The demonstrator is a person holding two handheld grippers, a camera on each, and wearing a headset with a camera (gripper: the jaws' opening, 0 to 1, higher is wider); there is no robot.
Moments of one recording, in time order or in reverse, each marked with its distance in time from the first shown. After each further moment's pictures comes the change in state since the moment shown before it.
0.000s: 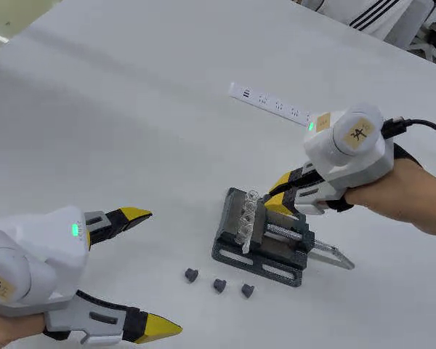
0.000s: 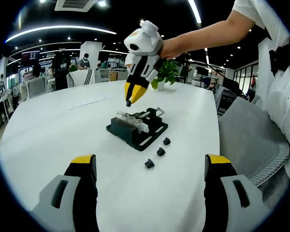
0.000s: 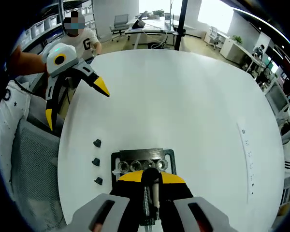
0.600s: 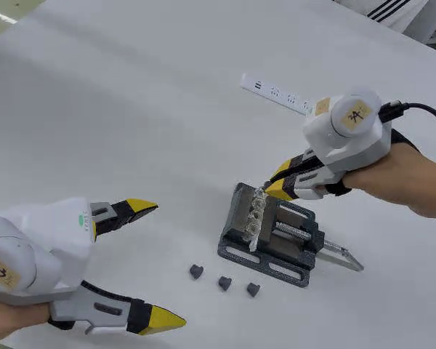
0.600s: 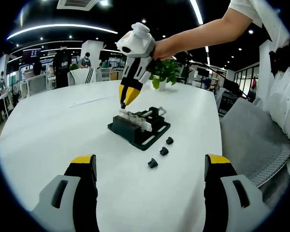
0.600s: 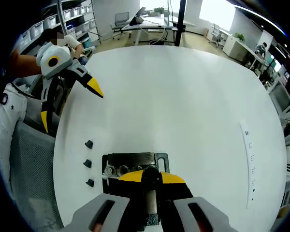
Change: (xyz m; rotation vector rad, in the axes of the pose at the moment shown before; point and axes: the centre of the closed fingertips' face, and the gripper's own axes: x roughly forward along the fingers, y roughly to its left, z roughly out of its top) left arm 0.003 0.009 -0.003 -0.018 -0.006 0.000; right arm 0.017 -0.013 0.004 -0.013 0.032 0.024
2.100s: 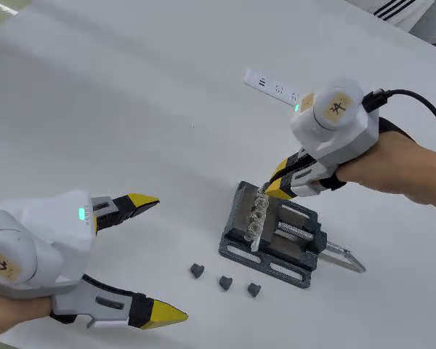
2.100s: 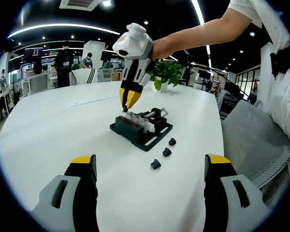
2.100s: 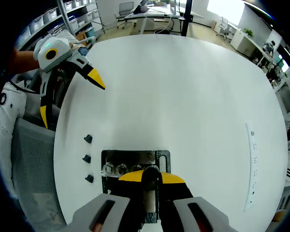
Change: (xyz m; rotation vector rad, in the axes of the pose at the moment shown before) left arm 0.003 0.009 0.002 -0.015 -0.014 0.008; right arm 0.008 -0.003 -0.002 -0.024 0.102 0.038
